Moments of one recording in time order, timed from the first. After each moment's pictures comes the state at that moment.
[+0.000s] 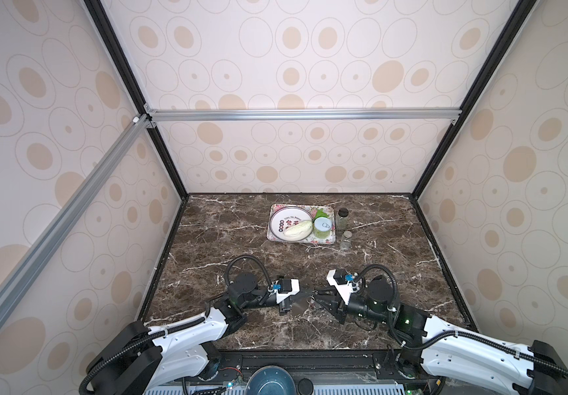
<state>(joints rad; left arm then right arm) -0.80 1.10 0.33 0.77 0.69 0.20 0.97 0.80 0.38 0.18 -0.21 0.16</state>
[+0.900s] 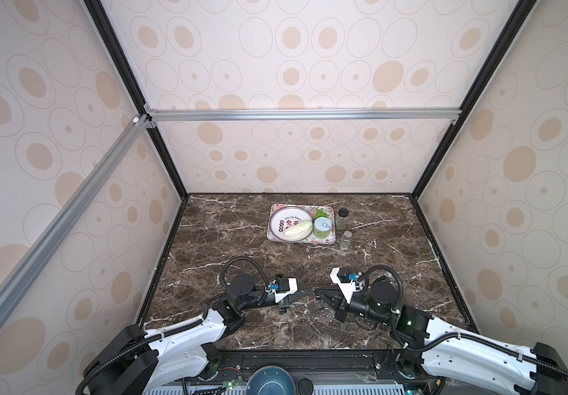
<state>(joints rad) -0.80 1.07 0.32 0.80 0.64 0.19 0.98 0.78 0.38 0.19 -0.11 0.17</state>
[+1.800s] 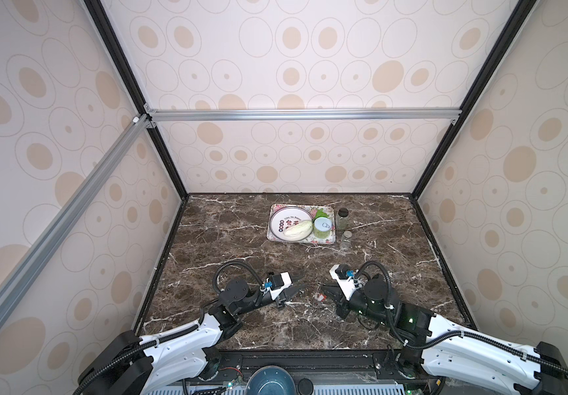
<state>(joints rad) -0.80 1.02 0.26 0.85 0.43 0.16 1.00 0.79 0.45 -0.03 0.06 0.15</state>
